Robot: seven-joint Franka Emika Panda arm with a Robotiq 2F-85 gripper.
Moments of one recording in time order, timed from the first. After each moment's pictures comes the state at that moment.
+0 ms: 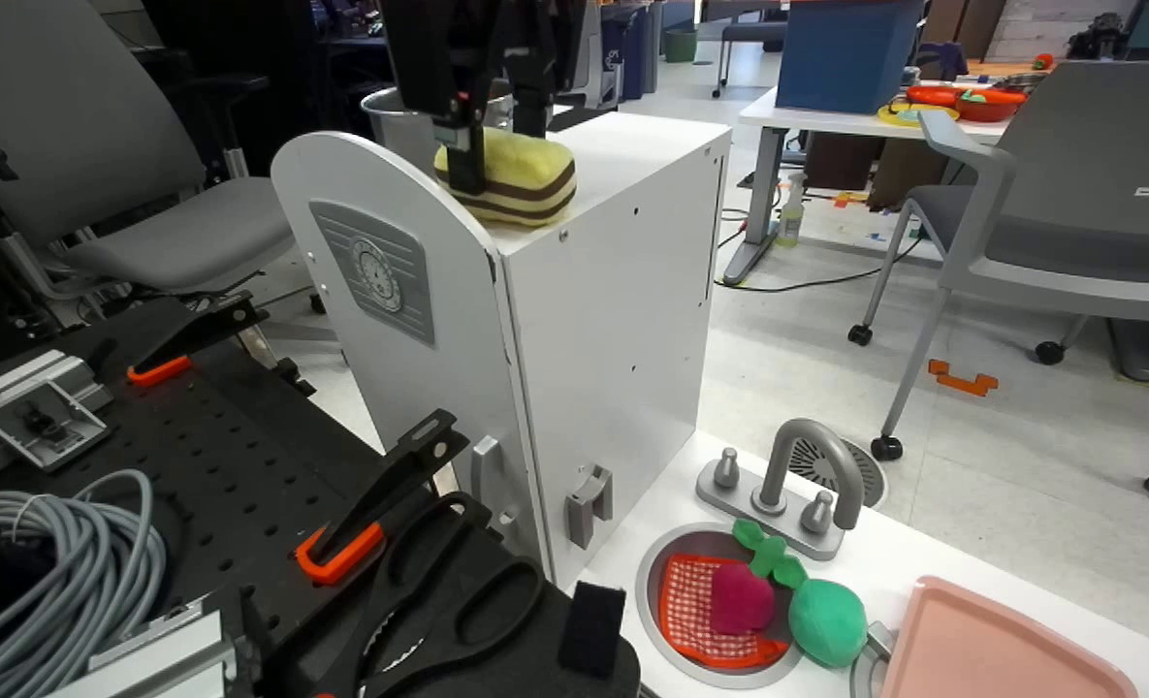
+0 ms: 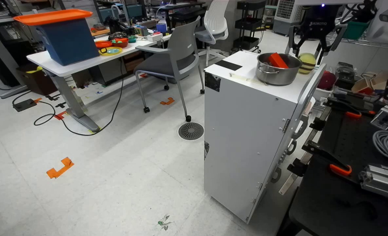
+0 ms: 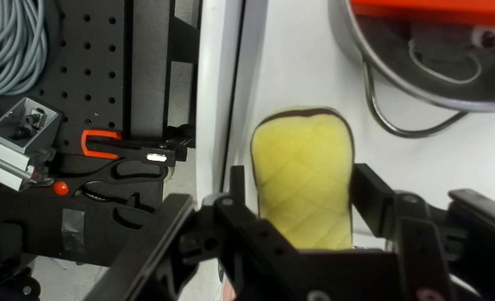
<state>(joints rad) -0.11 0.12 -0.09 -2.36 0.10 2.36 1.12</state>
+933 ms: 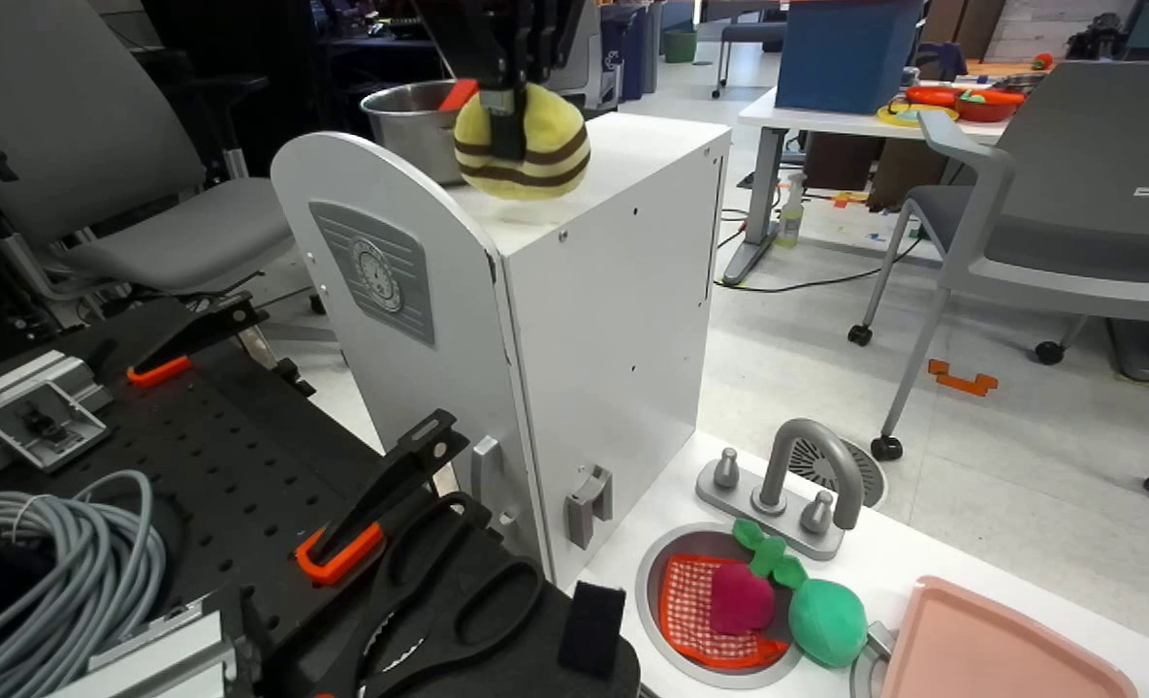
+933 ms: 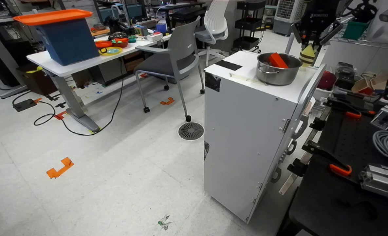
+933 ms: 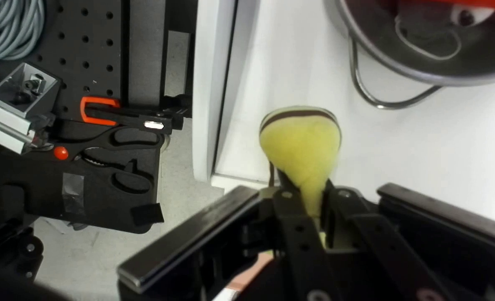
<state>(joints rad) -0.09 0.08 -0.10 -2.35 -0.02 2.35 1.19</state>
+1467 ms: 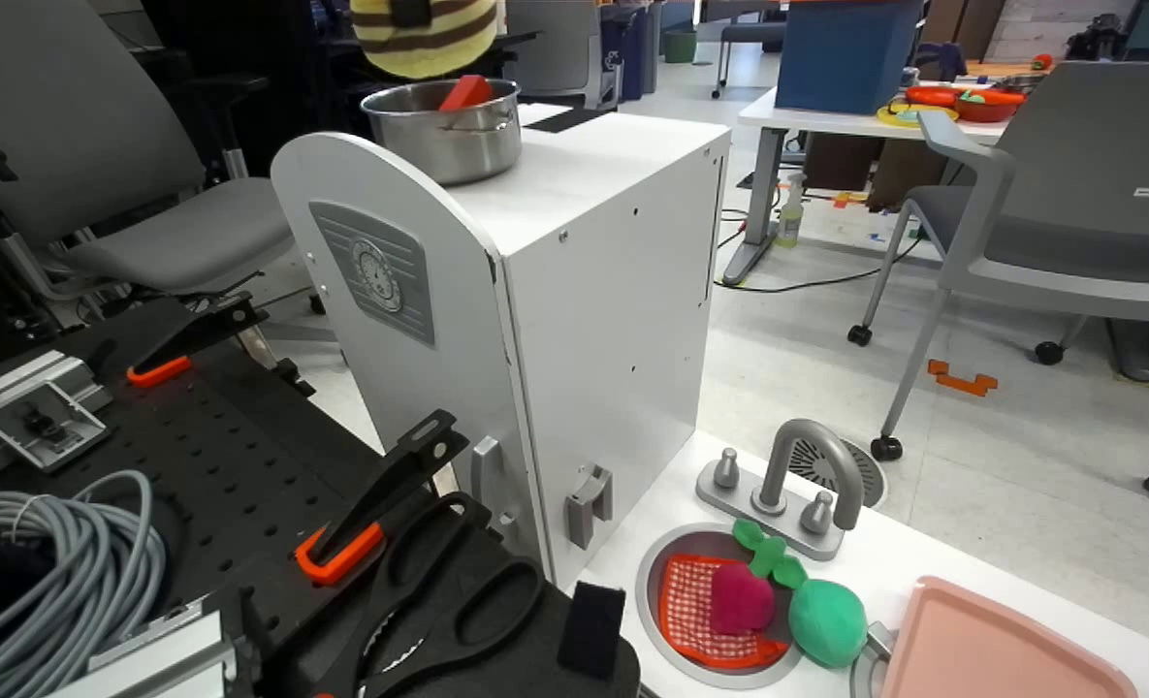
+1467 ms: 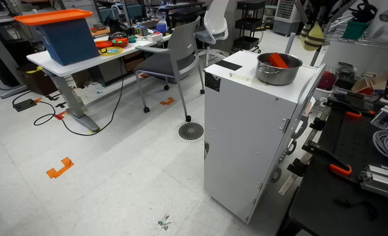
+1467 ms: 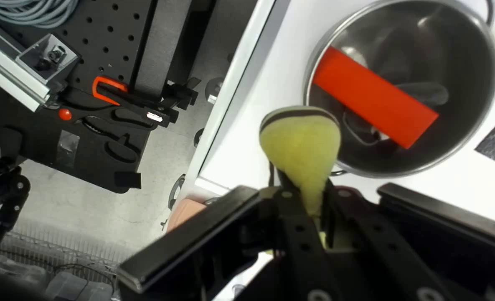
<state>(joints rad) -0.02 -0.12 0.00 -2.41 -0.13 2.27 1.16</state>
